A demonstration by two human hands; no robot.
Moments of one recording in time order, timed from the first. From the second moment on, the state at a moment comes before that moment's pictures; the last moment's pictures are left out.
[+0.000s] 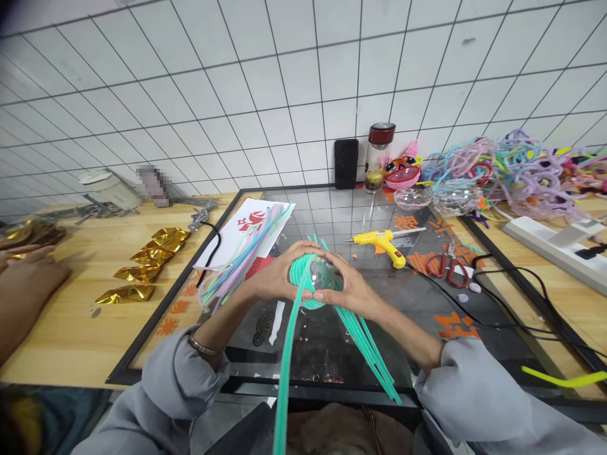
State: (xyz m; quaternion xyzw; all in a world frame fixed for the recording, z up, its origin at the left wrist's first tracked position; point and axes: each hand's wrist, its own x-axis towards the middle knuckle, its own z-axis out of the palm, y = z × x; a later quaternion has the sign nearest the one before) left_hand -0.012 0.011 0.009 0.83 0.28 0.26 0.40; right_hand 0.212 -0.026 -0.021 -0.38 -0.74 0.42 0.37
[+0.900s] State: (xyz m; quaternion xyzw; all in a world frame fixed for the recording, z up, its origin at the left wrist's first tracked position) left_hand -0.011 0.004 0.019 0.81 0.32 0.23 0.44; right_hand 0.219 -0.016 -0.025 -0.48 -0.62 0.29 0.55
